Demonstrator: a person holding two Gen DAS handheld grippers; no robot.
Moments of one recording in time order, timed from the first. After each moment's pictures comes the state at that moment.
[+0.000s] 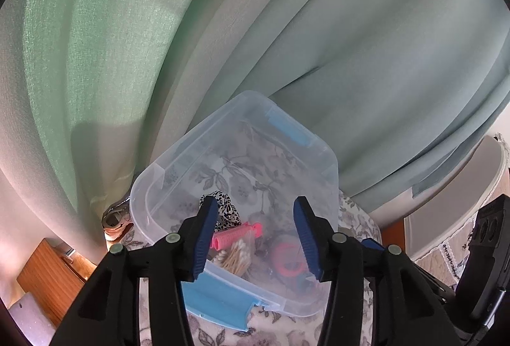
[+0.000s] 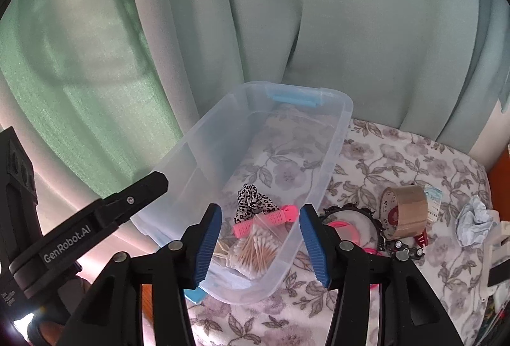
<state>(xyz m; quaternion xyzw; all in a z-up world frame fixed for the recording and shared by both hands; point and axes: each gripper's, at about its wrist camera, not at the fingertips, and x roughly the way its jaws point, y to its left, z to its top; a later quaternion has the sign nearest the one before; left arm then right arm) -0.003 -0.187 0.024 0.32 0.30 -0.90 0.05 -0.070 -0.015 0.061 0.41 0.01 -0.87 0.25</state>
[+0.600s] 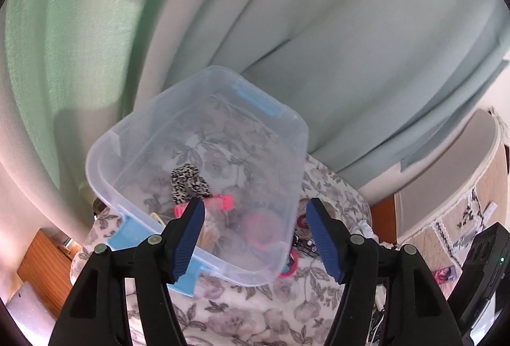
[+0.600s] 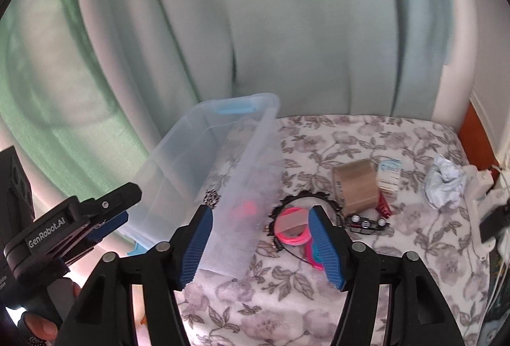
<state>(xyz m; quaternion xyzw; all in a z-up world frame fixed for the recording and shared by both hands) 0.000 -0.124 0.040 0.35 0.27 -0.90 0.02 -0.048 0.081 0.060 0.39 -0.08 -0.90 0.19</state>
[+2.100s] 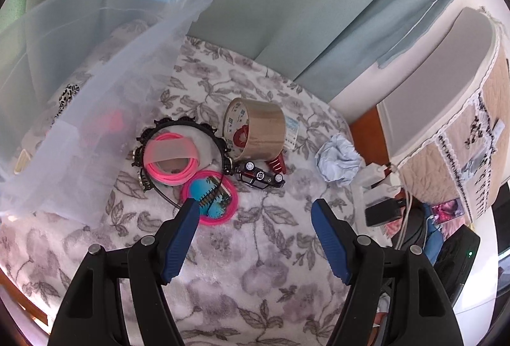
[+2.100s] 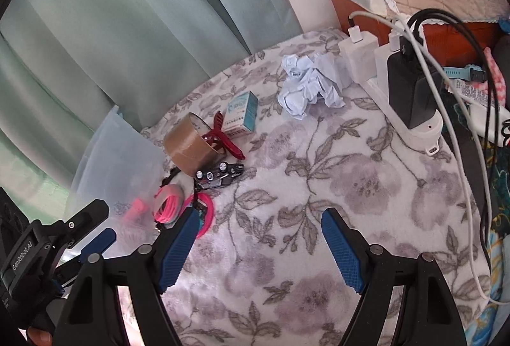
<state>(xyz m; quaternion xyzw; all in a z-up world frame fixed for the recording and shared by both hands) -0.055 0.018 -0.043 0.46 0.22 -0.86 -0.09 -0.040 0.275 -0.066 0.45 -0.24 -0.86 0.06</state>
